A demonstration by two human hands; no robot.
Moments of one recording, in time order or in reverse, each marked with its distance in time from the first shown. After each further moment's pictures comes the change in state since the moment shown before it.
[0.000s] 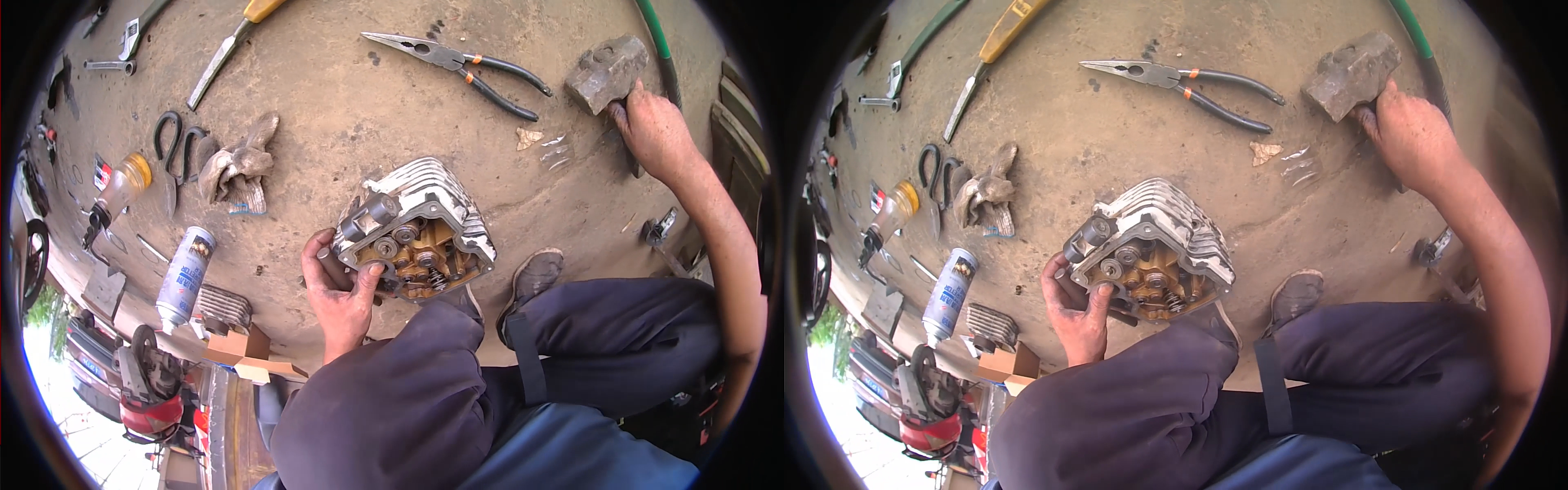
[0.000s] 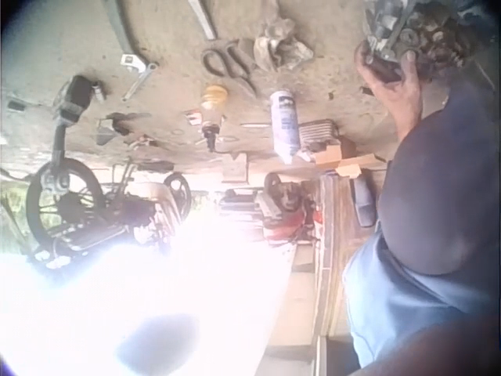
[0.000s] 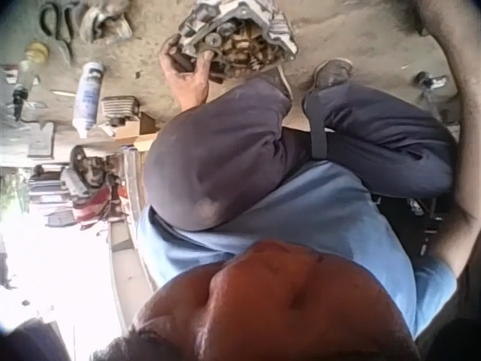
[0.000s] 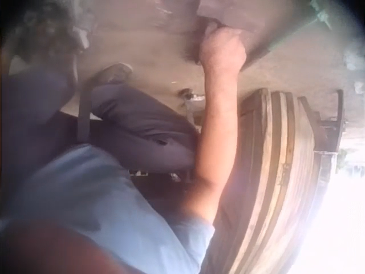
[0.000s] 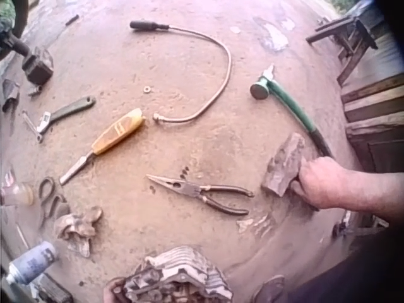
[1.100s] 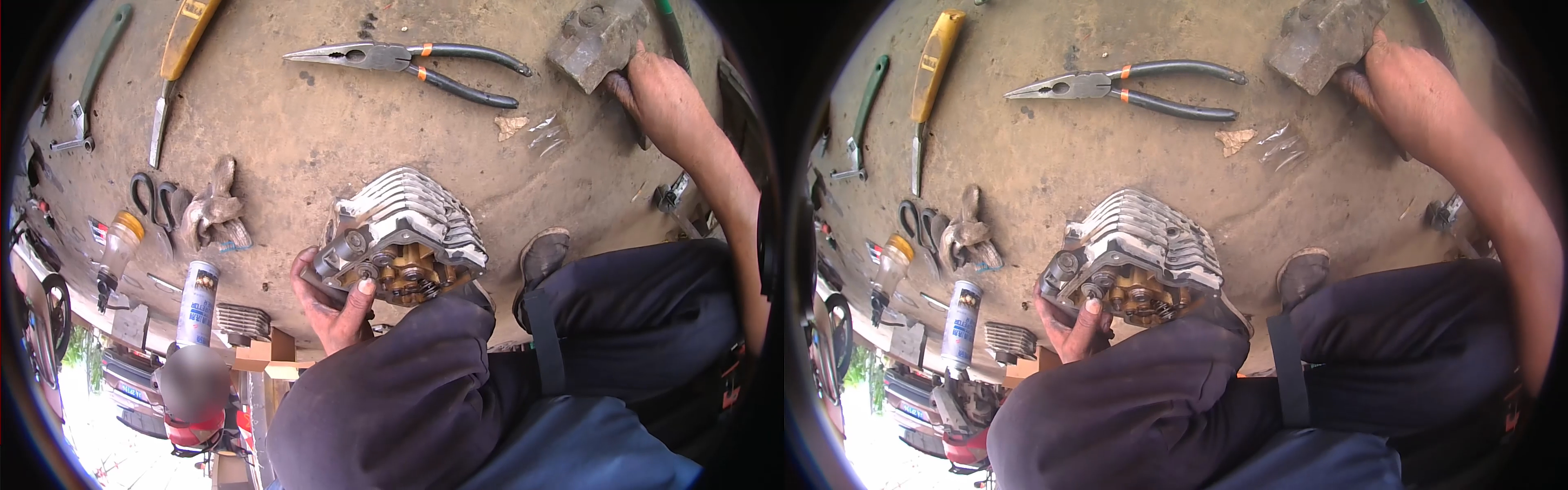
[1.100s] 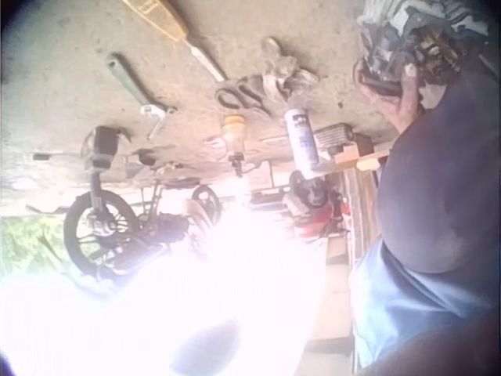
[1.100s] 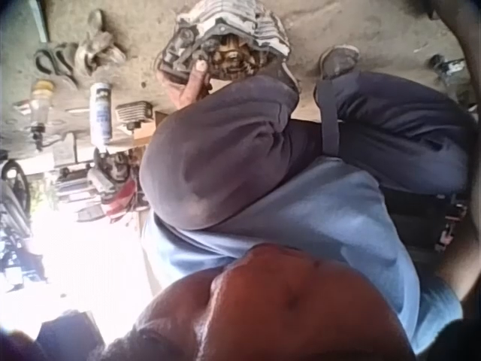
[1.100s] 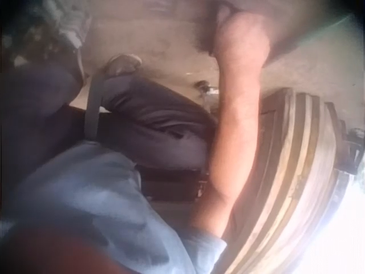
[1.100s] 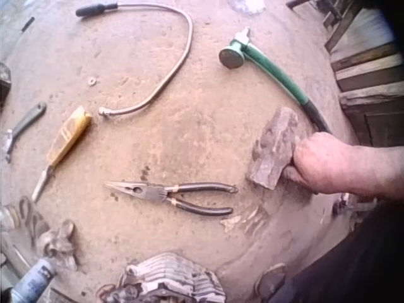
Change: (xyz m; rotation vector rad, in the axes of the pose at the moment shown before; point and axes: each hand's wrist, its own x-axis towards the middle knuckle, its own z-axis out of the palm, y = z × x) left_hand 0.007 0.030 0.017 -0.113 0.083 -0.394; right_hand -0.004 0.001 0.001 0.122 0.098 -0.056
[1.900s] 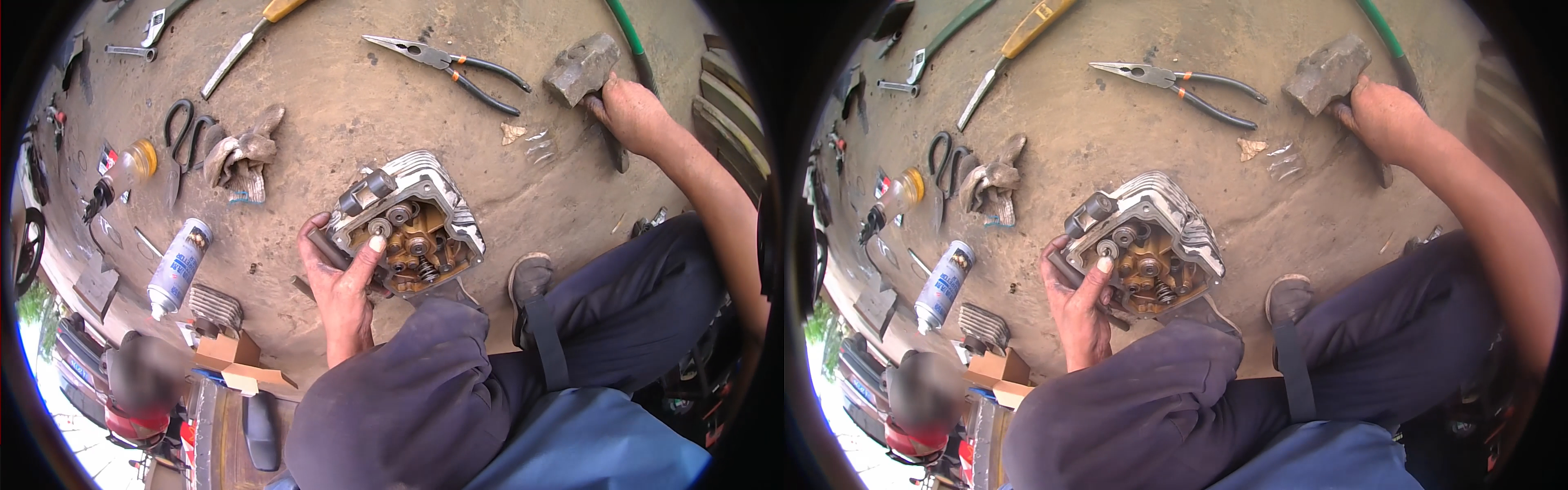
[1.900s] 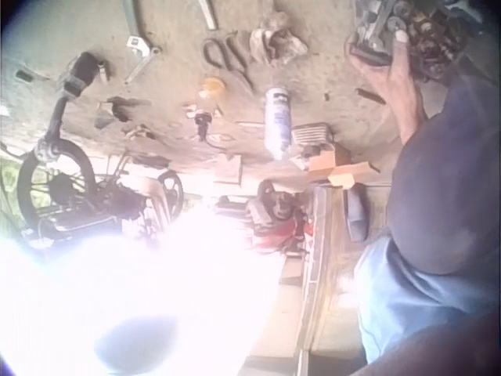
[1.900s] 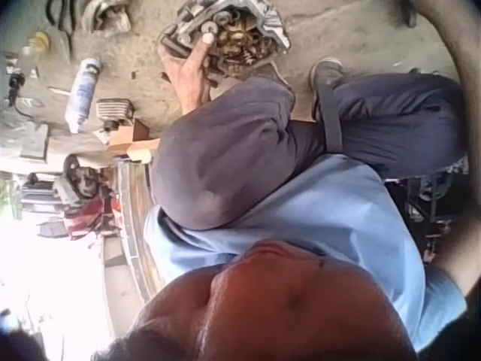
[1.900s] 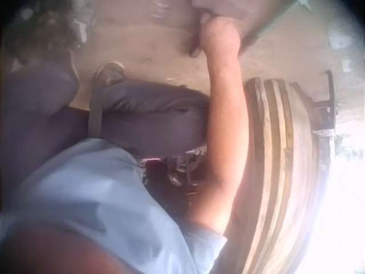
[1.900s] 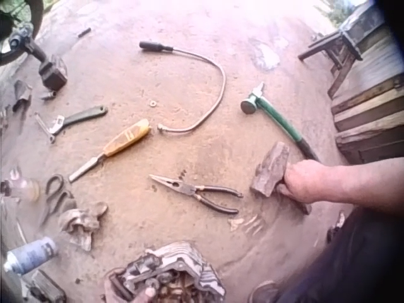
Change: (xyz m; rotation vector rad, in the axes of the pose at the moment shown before) left_hand -0.008 -0.003 0.010 -0.141 -0.007 0.041; right_hand 0.007 0.002 -0.006 -0.095 -0.157 0.080
